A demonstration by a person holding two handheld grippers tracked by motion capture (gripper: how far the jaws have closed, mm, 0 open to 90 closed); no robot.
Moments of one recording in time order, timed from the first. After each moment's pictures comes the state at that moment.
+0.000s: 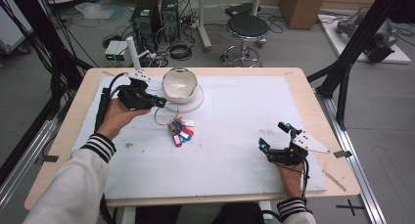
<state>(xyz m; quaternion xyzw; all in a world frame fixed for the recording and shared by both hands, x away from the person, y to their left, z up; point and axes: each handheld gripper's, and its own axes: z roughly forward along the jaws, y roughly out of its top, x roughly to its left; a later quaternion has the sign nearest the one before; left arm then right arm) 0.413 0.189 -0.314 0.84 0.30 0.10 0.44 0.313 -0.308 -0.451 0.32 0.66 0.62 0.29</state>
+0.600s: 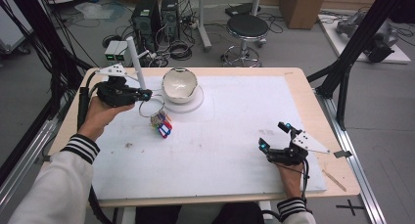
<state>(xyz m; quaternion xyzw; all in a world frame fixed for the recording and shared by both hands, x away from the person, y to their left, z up) 0.400 0.228 -0.297 0.81 0.29 0.13 0.49 0.313 -0.308 -0.451 0.32 0.66 0.62 0.29</state>
